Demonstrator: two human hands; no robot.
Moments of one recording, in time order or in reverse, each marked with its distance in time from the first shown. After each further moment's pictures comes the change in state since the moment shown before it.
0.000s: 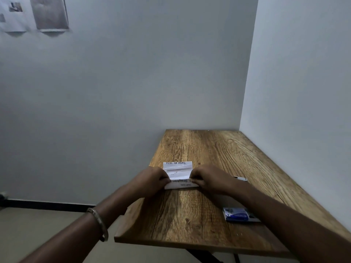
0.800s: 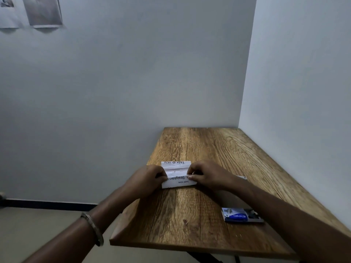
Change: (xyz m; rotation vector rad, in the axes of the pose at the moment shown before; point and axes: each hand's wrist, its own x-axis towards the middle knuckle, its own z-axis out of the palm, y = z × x) left_hand 0.002 -0.006 0.005 -0.074 0.108 -0.026; right_hand 0.010 0.018 0.004 0.183 0.010 0.028
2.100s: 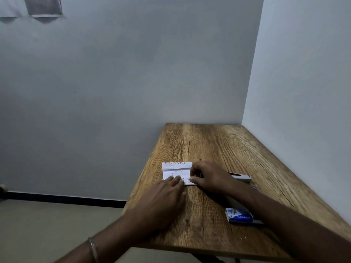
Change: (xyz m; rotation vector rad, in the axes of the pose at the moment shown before) left_hand -0.037 0.037 0.046 0.303 -0.046 0.137; right_hand 0.000 0.004 0.020 -0.107 0.131 0.024
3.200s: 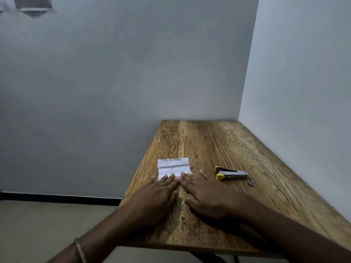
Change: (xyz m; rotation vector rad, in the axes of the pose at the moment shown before) left_hand -0.001 -0.013 0.000 -0.024 -0.165 0.029; right_hand -0.046 -0.035 -0.001 -0.287 -0.442 -0.084
